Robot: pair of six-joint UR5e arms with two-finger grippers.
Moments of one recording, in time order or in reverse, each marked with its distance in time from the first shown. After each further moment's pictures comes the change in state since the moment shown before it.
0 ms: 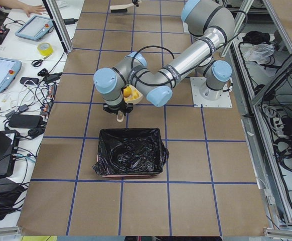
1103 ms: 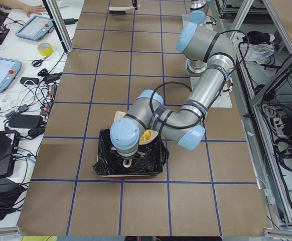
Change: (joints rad) left arm 0.190 -0.196 0.298 -0.038 -0.021 0.295; right arm -0.074 0.022 0.029 -0.040 0.143 -0.050
